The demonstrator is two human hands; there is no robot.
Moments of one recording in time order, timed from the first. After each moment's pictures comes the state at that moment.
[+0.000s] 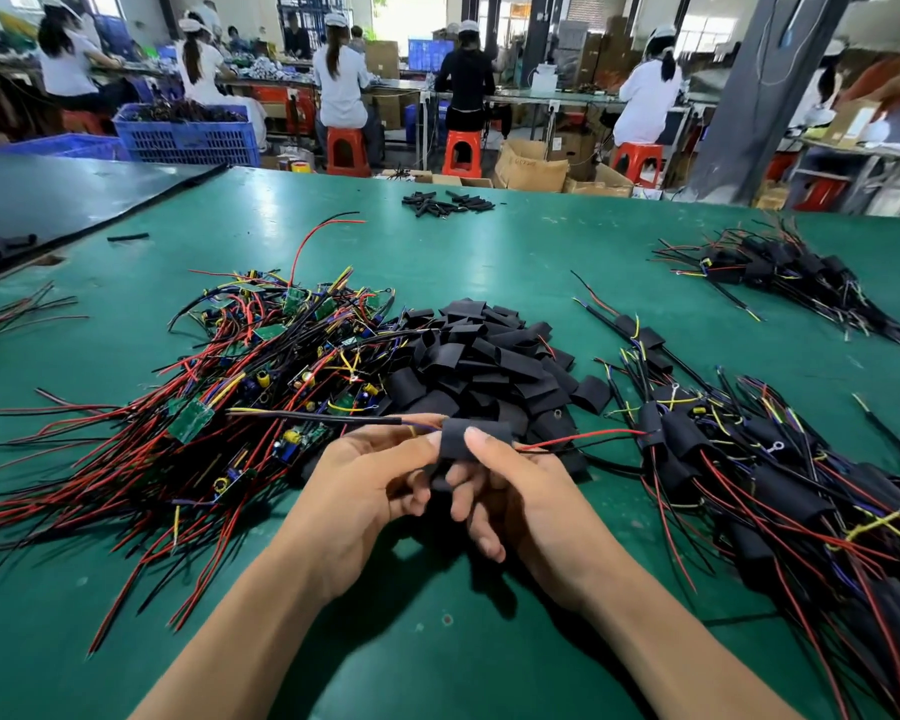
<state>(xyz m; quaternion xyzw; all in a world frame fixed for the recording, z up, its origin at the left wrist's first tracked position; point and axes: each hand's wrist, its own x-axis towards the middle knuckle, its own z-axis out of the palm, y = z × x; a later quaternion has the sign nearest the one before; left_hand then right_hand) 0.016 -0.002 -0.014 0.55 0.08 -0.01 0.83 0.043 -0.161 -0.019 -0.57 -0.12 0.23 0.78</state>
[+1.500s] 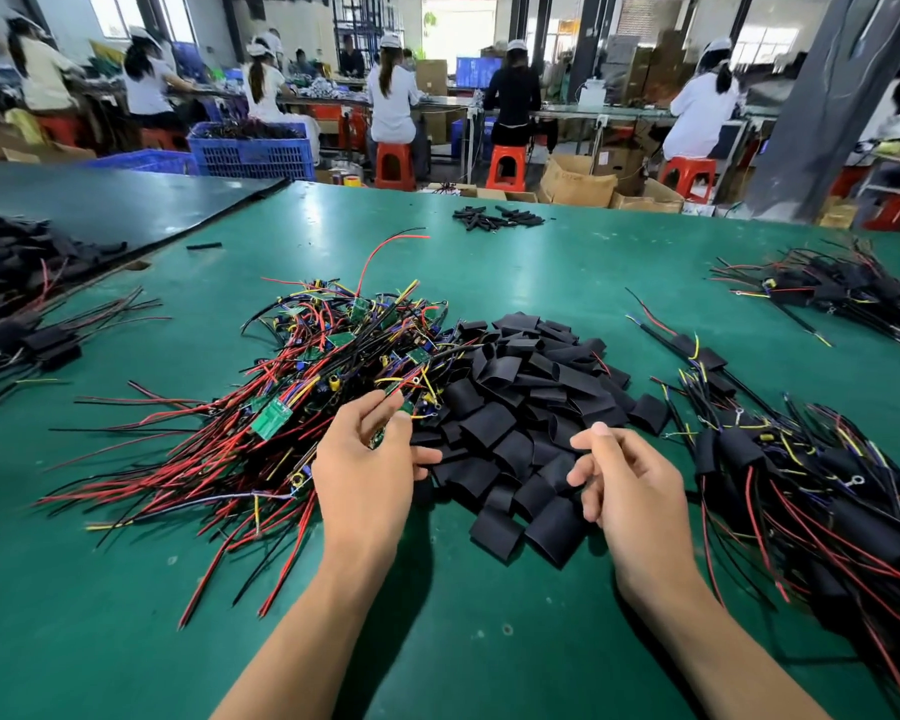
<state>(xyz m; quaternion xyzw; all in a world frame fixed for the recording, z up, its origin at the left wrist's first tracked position) 0.024 0.020 -0.021 0.62 0.22 0.28 0.70 0.065 -0.173 -0.037 -0.69 -0.02 -0.08 0.72</state>
